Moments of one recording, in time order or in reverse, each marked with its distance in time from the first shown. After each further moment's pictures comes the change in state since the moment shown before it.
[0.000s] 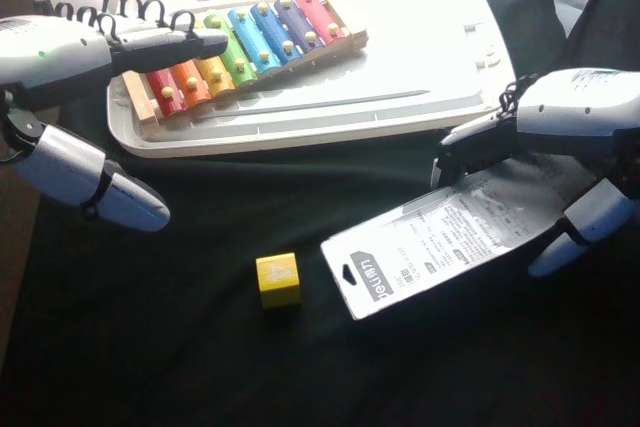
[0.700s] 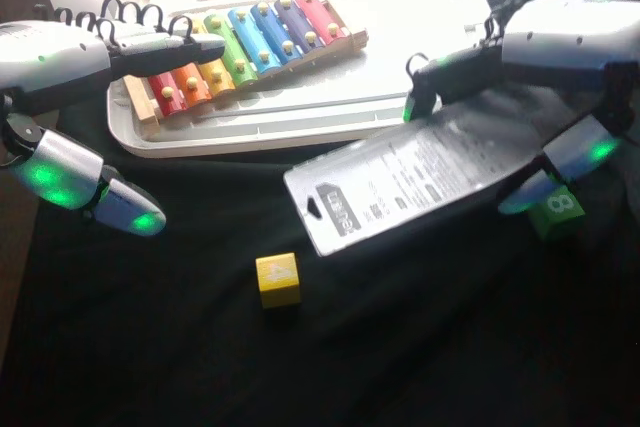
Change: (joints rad) left arm 0.007 0.000 -0.001 -0.006 0.005 0.000; right arm 0.143 0.007 0.000 -0.008 0.021 -0.032
